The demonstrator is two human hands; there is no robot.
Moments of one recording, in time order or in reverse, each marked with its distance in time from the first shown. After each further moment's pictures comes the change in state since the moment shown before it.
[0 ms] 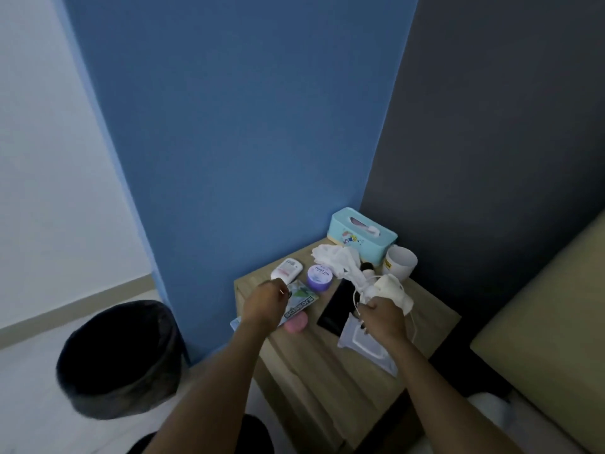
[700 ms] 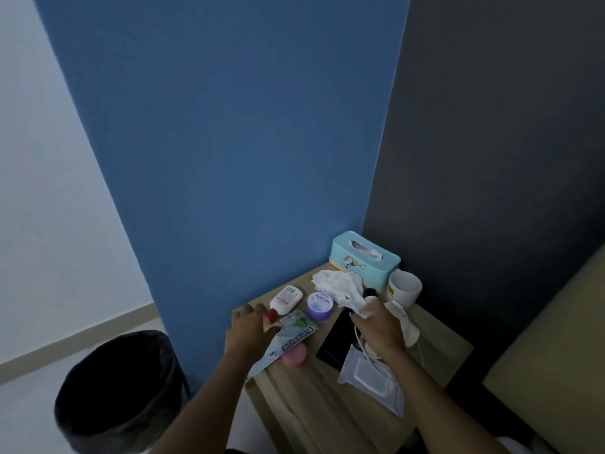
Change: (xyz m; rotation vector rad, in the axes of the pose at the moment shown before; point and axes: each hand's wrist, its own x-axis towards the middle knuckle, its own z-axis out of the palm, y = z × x) left_hand 0.008 -0.012 -0.004 0.147 -0.038 -0.177; right_hand 0.041 -0.009 -0.005 0.043 0.039 -0.090
